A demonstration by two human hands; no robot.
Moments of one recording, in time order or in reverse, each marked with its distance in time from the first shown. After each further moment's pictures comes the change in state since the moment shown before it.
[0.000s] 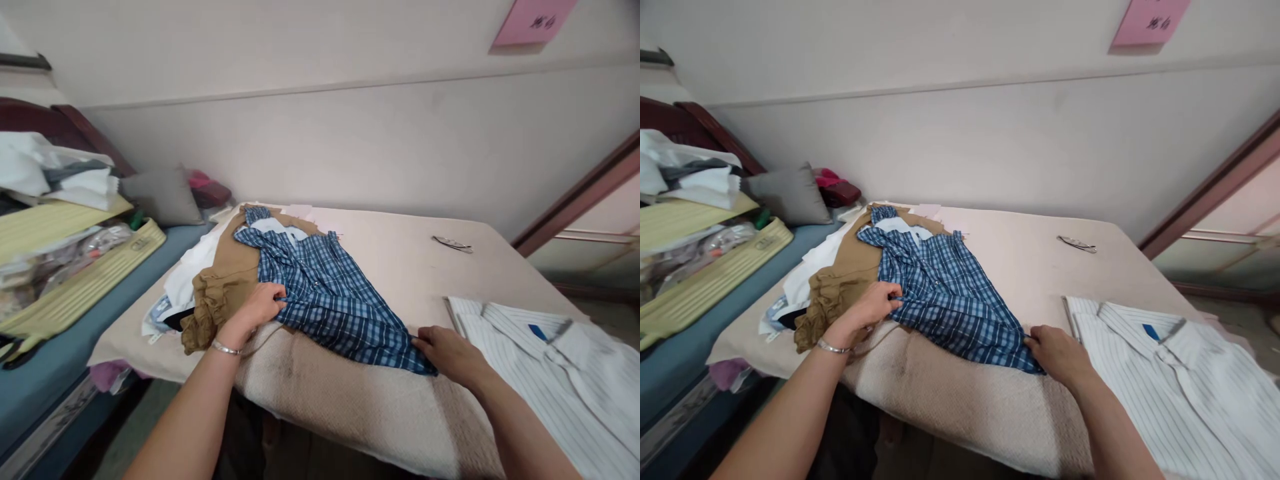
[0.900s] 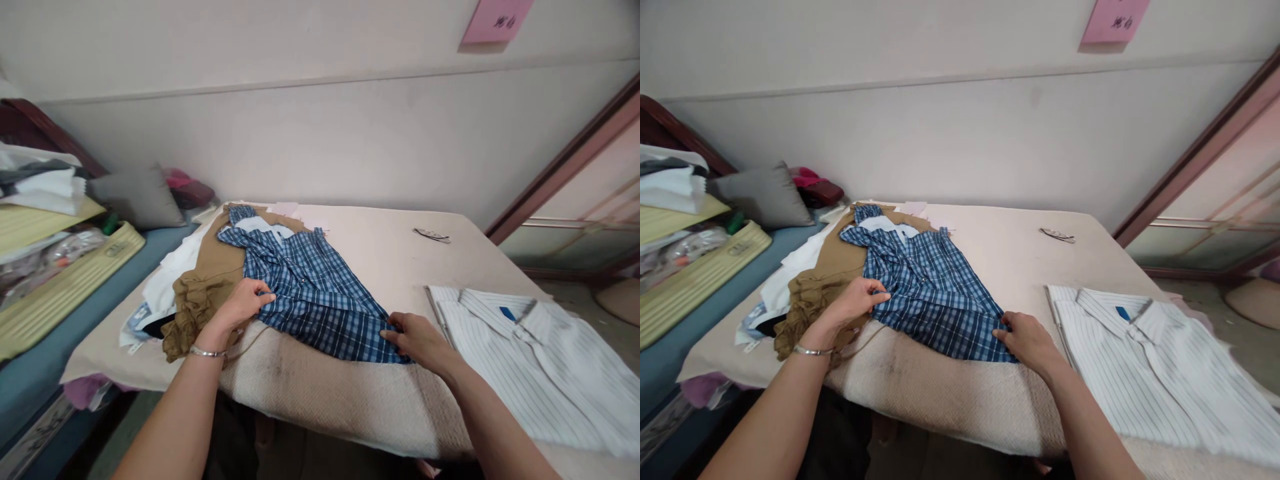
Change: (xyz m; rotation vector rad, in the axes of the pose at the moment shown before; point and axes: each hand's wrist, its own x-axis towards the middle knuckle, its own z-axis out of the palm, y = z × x) left_hand 0.003 -0.009 -0.003 -0.264 0.039 -0.021; right_hand -0.006 -0.023 -0.002 0.319 -0.005 -0.043
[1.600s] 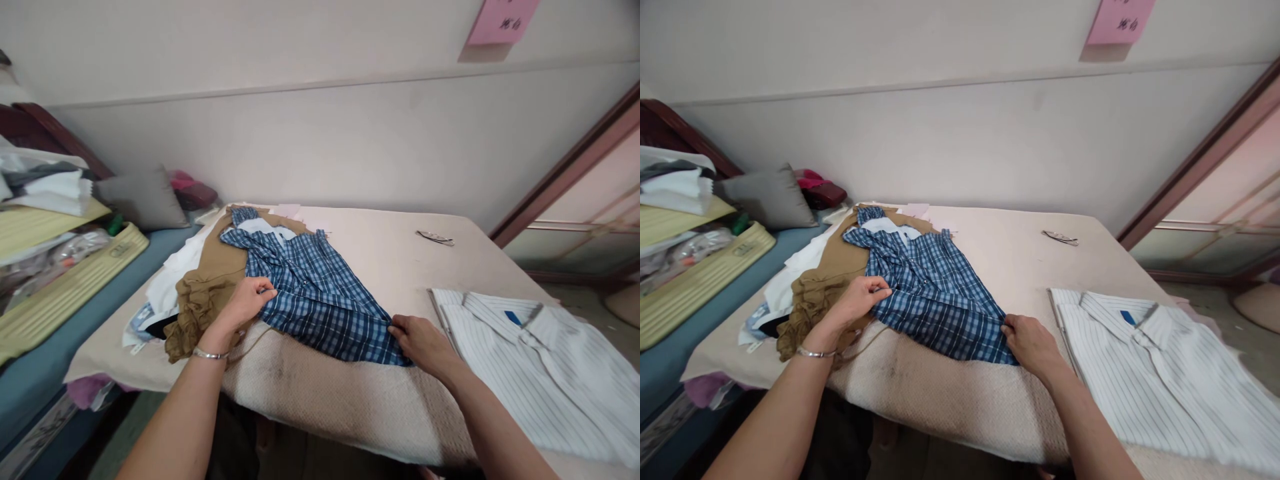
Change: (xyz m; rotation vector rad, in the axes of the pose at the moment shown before) left_hand -0.001 0.012 -0.002 -0.011 0.071 0.055; right_hand -0.007 -0.018 -0.007 -0.201 0.057 0.001
